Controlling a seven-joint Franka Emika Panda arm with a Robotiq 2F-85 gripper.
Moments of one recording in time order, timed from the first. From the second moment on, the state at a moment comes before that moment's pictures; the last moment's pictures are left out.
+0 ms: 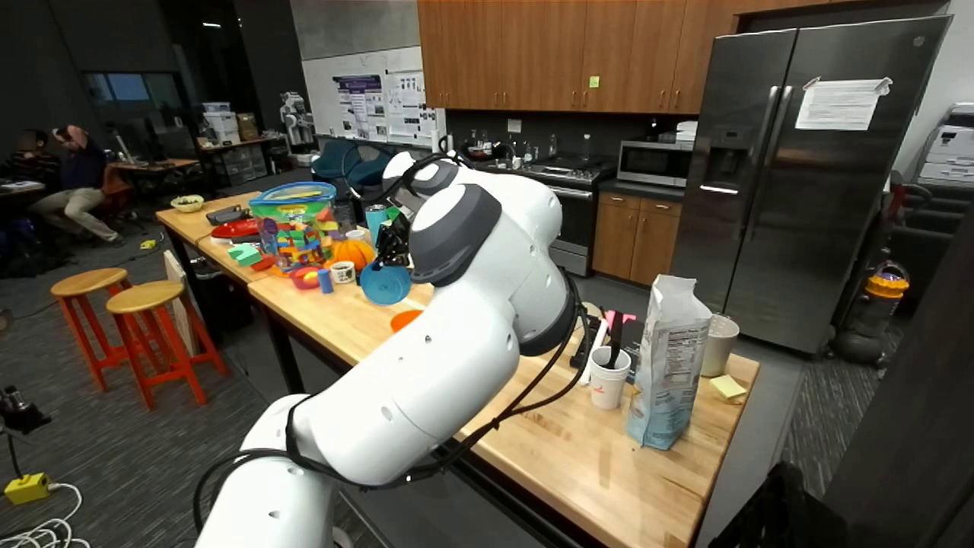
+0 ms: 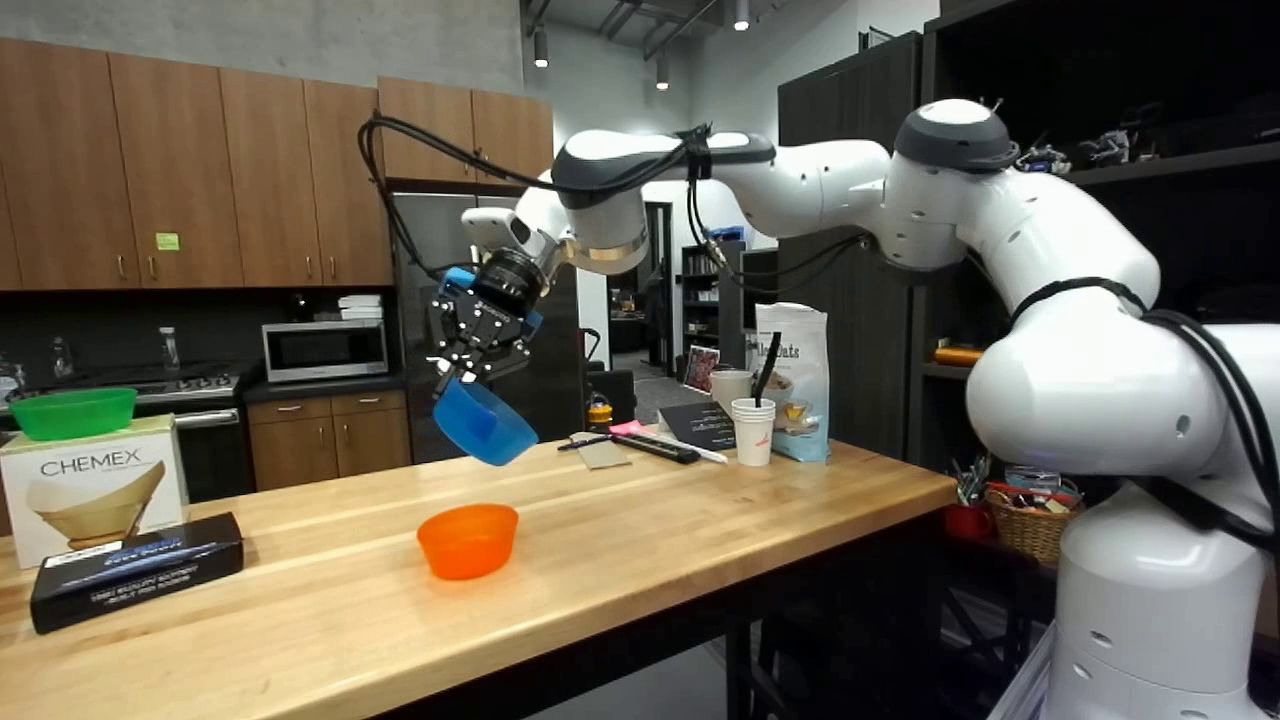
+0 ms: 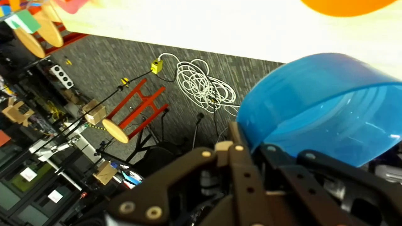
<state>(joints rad) -0.90 0.92 1.57 -1.85 -0.21 2.07 -2.17</state>
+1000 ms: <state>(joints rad) -0.52 0.50 0.98 -1.57 -0.07 1.53 -2.07</state>
